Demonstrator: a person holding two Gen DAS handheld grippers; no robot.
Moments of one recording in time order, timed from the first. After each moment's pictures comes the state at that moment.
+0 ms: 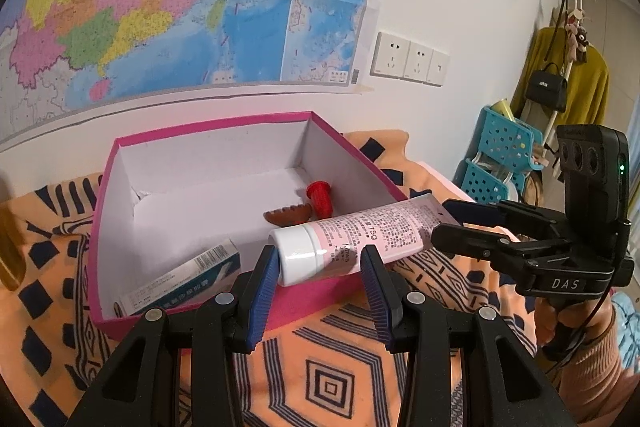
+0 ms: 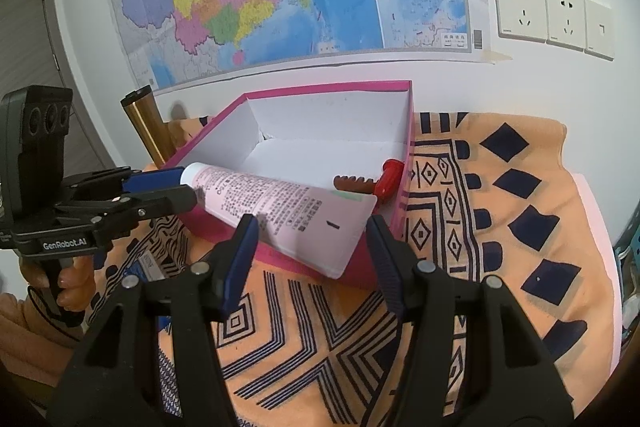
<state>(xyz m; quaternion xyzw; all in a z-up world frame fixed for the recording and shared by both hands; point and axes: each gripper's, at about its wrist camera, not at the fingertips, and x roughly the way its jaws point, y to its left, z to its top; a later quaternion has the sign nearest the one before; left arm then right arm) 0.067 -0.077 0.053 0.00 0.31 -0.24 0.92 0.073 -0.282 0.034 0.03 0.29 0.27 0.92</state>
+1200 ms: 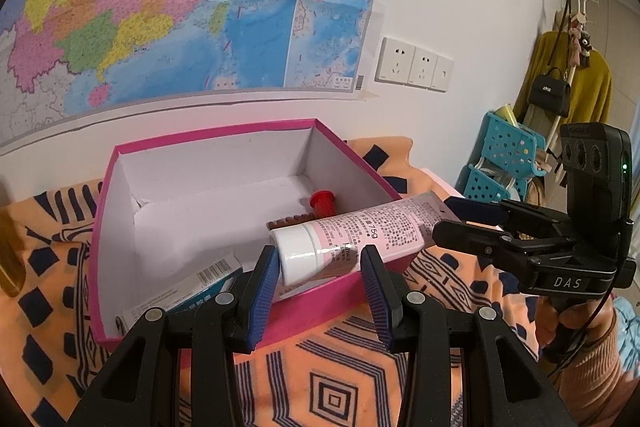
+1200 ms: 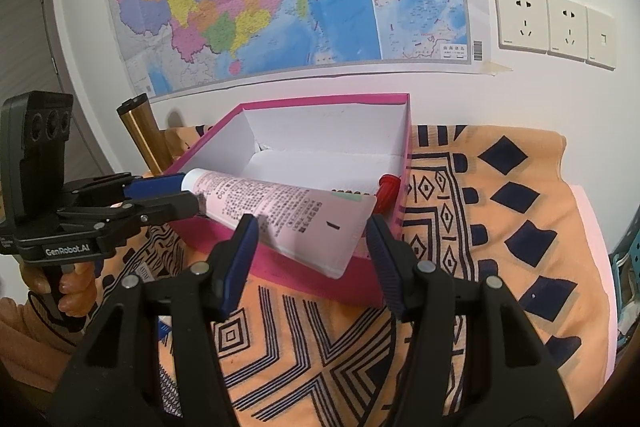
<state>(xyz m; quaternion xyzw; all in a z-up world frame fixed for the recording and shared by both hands) 0.079 -0.077 0.058 -0.01 0.30 -0.24 0.92 0.084 -0.284 0.041 0.03 0.28 0.27 0.92</state>
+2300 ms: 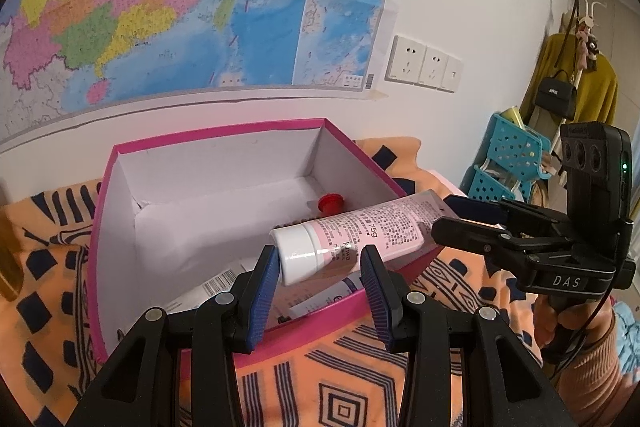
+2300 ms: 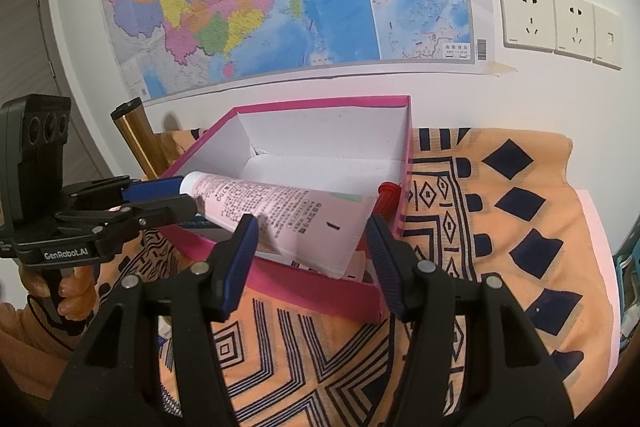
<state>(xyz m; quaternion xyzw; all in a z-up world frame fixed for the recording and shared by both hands) 0.095 -0.075 0.055 -0.01 0.31 -0.23 0.92 0.104 -0.281 0.039 0.04 0.29 0.27 0.92</state>
